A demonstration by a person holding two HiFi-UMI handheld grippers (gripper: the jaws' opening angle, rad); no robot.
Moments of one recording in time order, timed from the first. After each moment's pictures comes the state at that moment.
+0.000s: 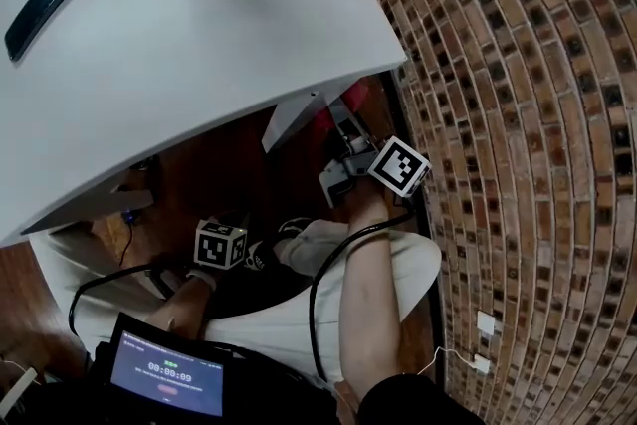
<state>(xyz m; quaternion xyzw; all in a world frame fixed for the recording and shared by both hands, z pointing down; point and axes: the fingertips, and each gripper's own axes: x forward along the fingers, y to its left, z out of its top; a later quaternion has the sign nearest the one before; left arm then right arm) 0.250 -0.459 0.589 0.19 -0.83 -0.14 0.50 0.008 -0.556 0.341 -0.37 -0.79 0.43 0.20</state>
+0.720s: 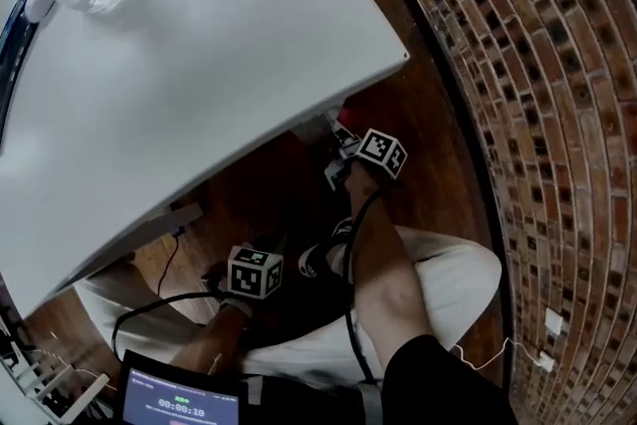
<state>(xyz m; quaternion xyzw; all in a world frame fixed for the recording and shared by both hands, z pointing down) 0.255 -0.445 0.602 0.20 -0.80 -0.08 0.55 0.002 -0.542 0.685 -0.15 -0.71 0.56 0.40</state>
